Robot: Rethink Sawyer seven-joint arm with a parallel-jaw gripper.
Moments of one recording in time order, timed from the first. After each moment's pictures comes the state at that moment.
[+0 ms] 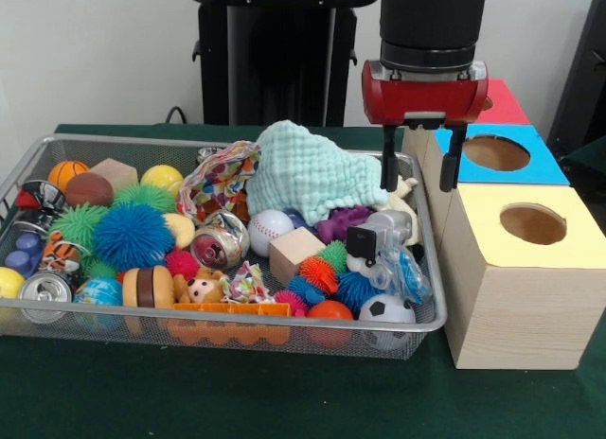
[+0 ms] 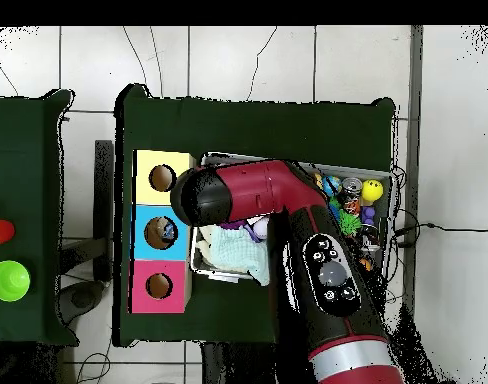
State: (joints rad) arm -0.32 -0.70 0.33 1.54 -0.36 0.64 1.93
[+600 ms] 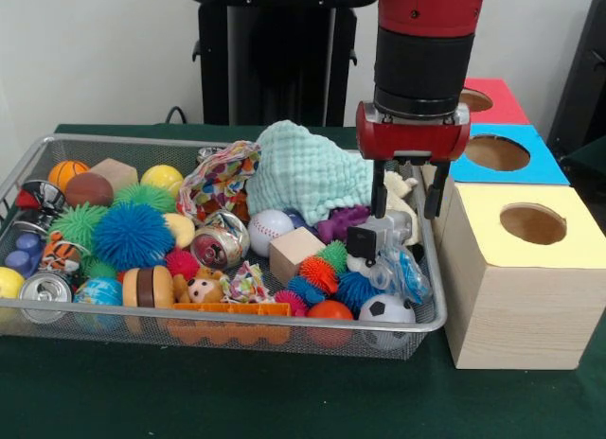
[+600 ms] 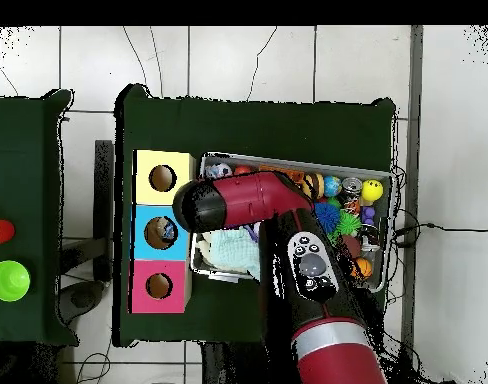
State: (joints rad) arm -0.26 -0.61 0.25 1.53 -0.36 0.58 1.93
